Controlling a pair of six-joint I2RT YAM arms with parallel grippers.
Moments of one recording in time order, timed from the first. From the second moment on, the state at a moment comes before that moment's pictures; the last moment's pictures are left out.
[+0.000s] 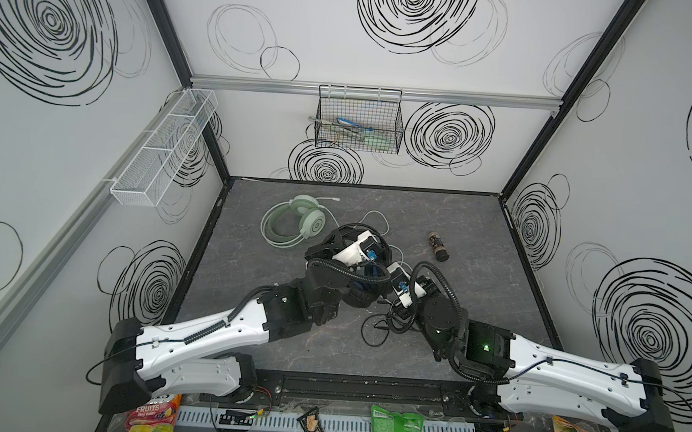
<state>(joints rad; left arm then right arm) -1.08 1.09 0.93 -0.04 -1.02 0.70 1.30 0.92 0.72 -0.02 0.83 -0.31</state>
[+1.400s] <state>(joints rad) -0.95 0.87 0.93 -0.39 -0.56 0.36 0.87 0.91 0.72 0.16 0.51 -0.23</state>
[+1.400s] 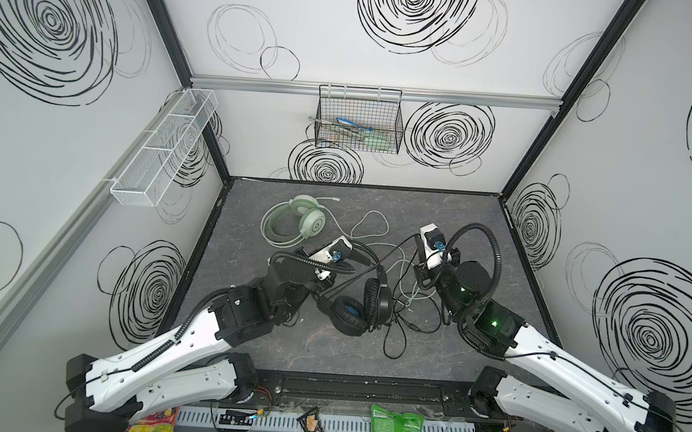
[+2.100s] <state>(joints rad) -0.92 0.81 0.91 -0.41 -0.38 0.27 0.82 0.93 0.73 0.16 0.44 -0.18</state>
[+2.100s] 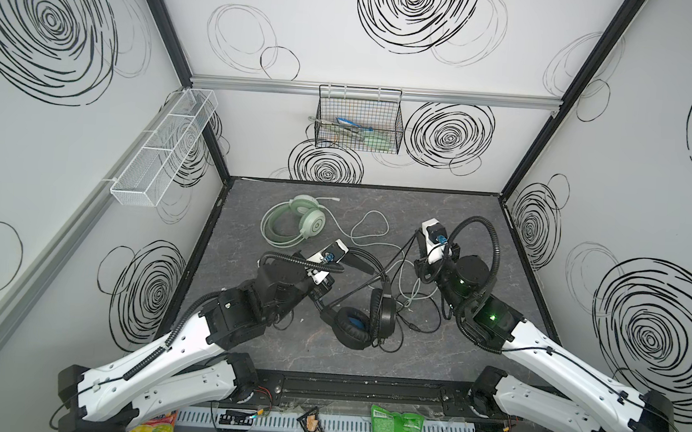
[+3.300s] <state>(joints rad) -0.88 0.79 0.90 -0.37 -0.34 0.22 0.82 0.80 0.65 0.18 0.50 -0.15</state>
